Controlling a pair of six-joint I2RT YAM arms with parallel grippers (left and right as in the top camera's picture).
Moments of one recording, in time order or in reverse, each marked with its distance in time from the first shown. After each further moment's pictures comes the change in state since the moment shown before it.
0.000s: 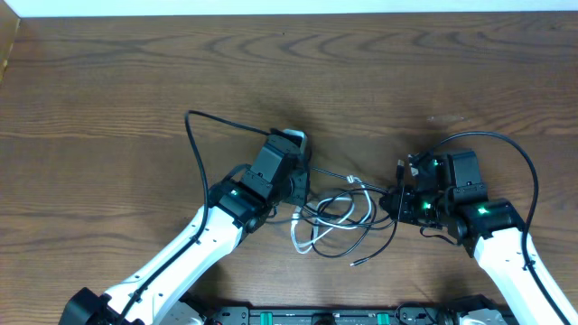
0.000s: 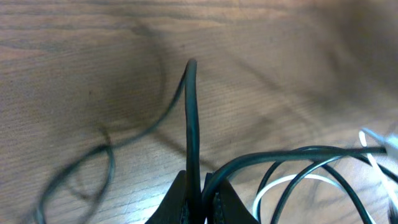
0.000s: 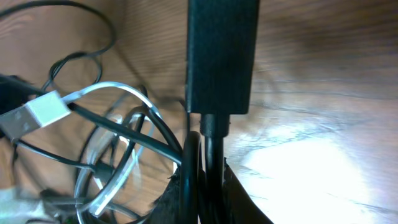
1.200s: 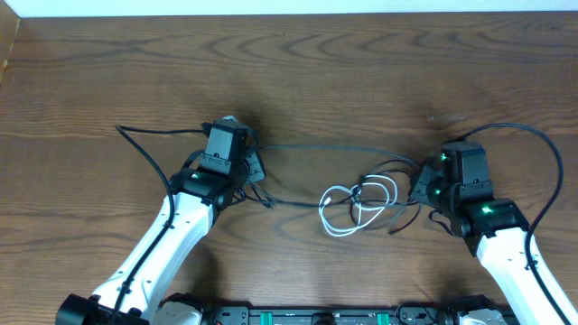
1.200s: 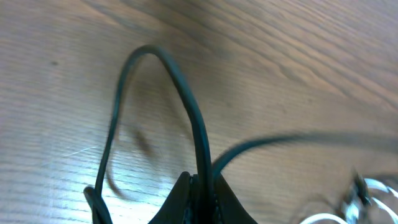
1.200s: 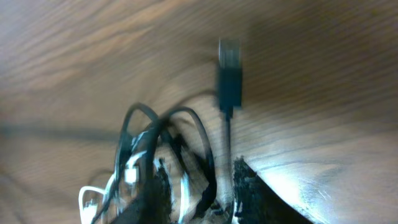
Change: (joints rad) left arm 0.287 0.002 0.000 -0.093 -0.025 -0.179; right arm -0.030 0.000 0.001 0.132 0.369 0.085
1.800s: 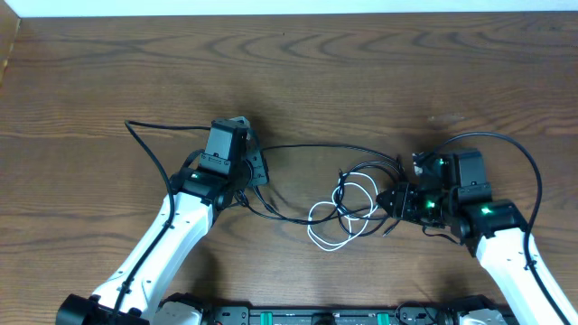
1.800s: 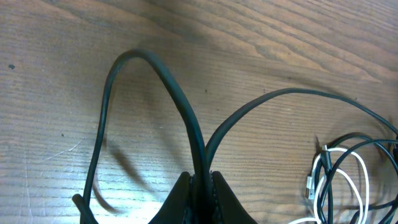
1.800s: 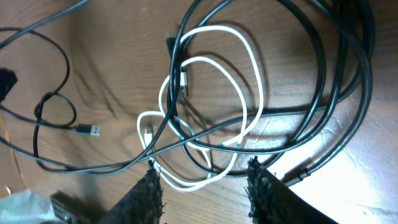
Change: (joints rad) left arm 0.001 0.000 0.000 0.002 0.093 0.086; right arm 0.008 0.000 -0.019 -0.083 -0.422 -0.056
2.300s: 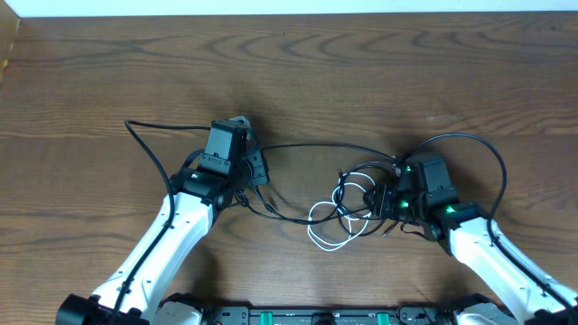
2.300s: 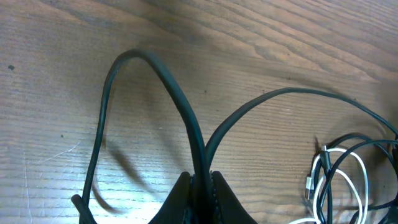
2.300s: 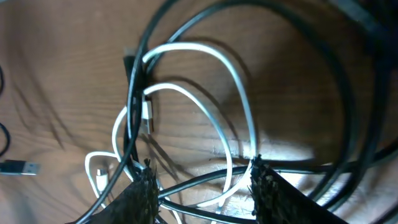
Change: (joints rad) left arm 0.000 0.000 0.000 0.002 0.000 0.000; right arm 0.140 0.178 -0.108 0.329 0.171 0.060
